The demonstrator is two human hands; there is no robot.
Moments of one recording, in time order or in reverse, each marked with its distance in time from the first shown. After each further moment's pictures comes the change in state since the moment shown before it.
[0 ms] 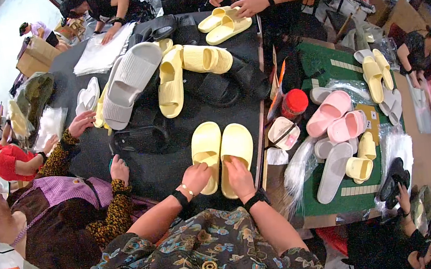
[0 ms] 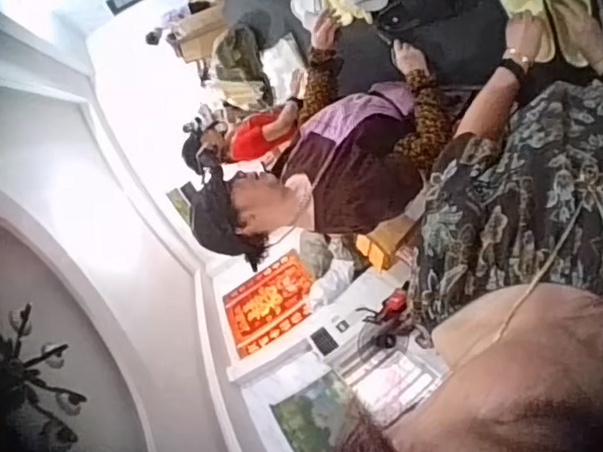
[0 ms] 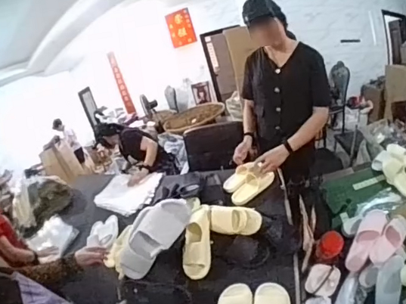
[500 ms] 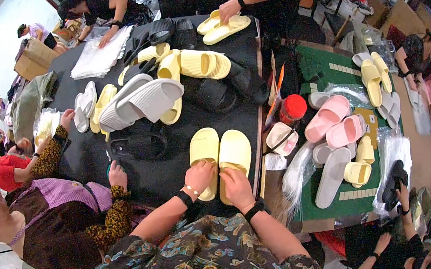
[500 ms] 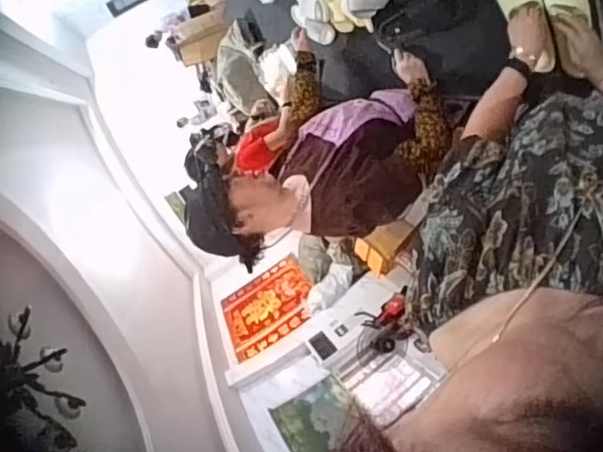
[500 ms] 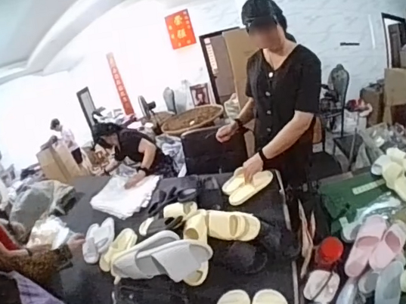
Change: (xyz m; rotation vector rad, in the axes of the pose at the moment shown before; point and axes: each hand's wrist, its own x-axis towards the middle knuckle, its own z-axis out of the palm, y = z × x) left_hand 0.032 0.013 0.007 -0.068 0.090 -0.313; right_hand 0.001 -0.014 -0.021 0.061 0.043 -0.093
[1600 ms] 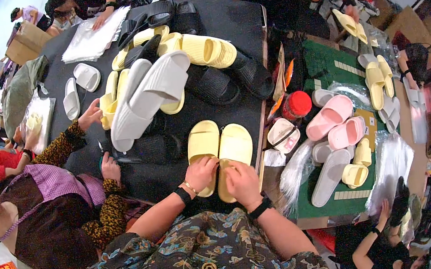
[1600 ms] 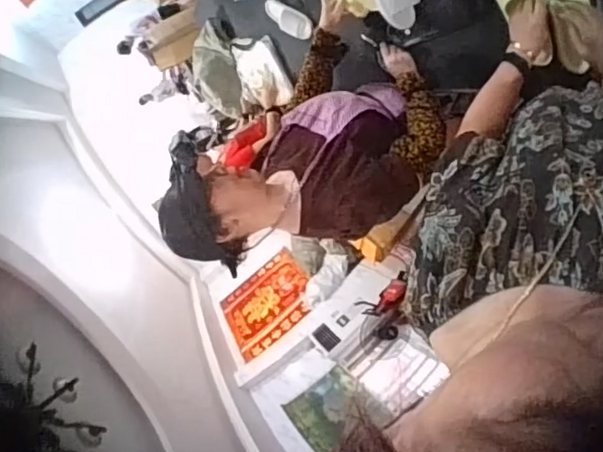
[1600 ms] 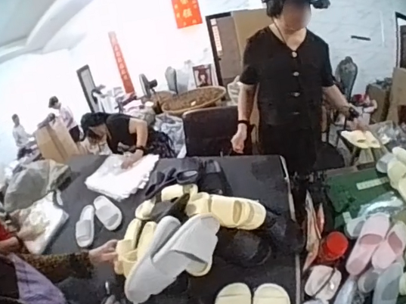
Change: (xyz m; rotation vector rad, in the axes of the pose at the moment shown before) left_hand -0.002 -0.003 -0.004 -0.172 0.068 0.129; right_hand 0.032 -0.011 -0.030 -0.027 -0.141 0.049
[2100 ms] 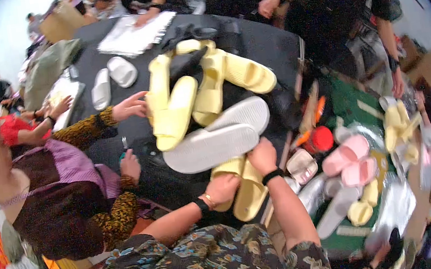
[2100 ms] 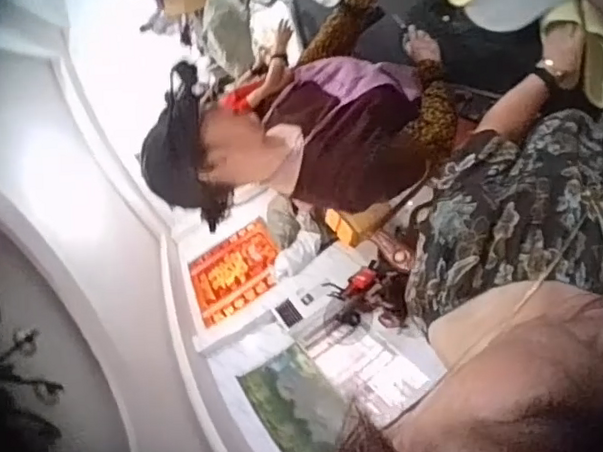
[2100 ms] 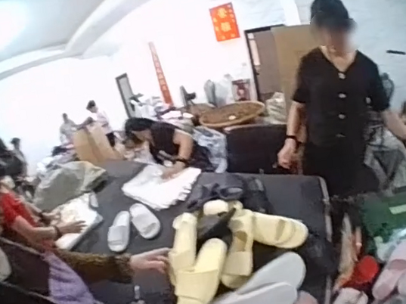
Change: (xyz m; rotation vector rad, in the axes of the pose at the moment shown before) left_hand -0.002 -0.007 0.005 -0.128 -0.104 -0.014; right_hand 0.122 0.079 0.052 -0.195 -0.154 0.251
